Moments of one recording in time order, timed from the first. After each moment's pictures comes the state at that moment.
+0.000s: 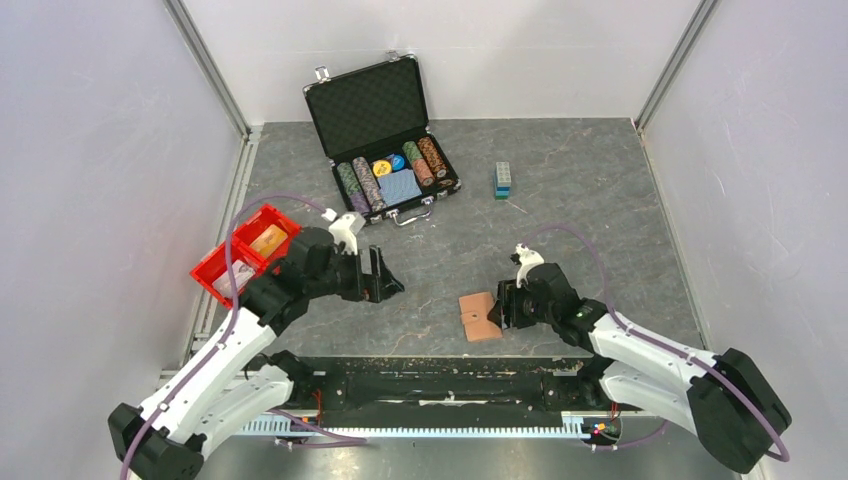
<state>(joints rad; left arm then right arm) -0.53 0.79 0.74 -0.60 0.30 -0.48 0.66 0.97 0.30 -0.12 -0.11 0.47</state>
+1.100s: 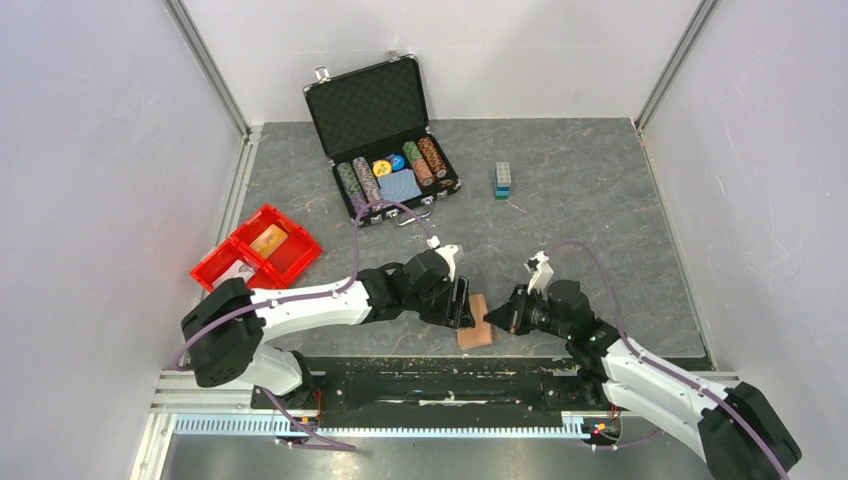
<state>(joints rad) -1.06 1.42 0.81 -0.19 0.13 -0.77 0.61 0.80 0.09 0.22 -0.34 0.71</state>
